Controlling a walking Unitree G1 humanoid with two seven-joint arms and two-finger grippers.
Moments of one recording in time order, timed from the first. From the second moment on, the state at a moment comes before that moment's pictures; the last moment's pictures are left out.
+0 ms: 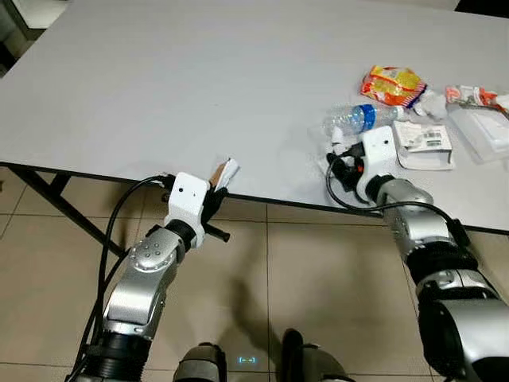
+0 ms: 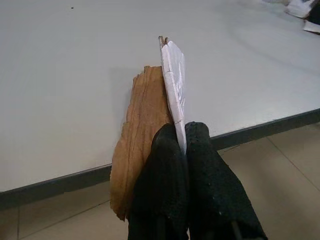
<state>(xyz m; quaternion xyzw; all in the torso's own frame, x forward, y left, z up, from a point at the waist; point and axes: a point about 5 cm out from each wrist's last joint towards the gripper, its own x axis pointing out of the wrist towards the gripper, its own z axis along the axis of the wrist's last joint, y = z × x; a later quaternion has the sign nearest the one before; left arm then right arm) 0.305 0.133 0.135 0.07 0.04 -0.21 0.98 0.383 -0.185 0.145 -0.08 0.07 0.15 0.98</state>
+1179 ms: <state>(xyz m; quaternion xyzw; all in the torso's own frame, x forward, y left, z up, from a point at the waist) 0.323 0.117 0.139 0.05 0.01 -0.21 0.98 0.359 -0.231 0.167 -0.08 -0.04 0.01 1.00</state>
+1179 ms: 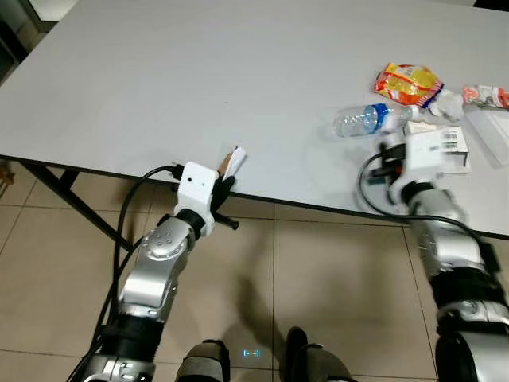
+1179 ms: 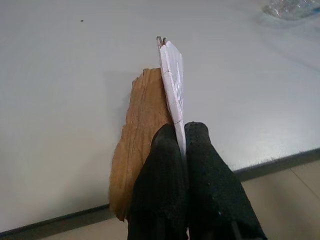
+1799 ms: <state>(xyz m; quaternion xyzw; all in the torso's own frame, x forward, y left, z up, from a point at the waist) 0.336 0.087 0.126 0.01 0.02 -0.21 0.98 0.308 -0.260 0.189 -0.08 -0.10 -0.13 0.98</state>
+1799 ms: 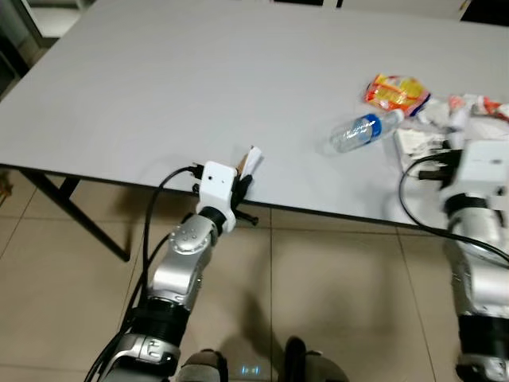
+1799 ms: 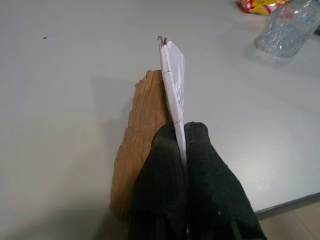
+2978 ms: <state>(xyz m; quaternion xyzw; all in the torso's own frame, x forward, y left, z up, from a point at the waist) 0.343 0.058 0.142 -0.03 -0.03 -0.23 0.97 0.235 -0.238 0.194 -0.07 -0.07 -0.22 0.97</state>
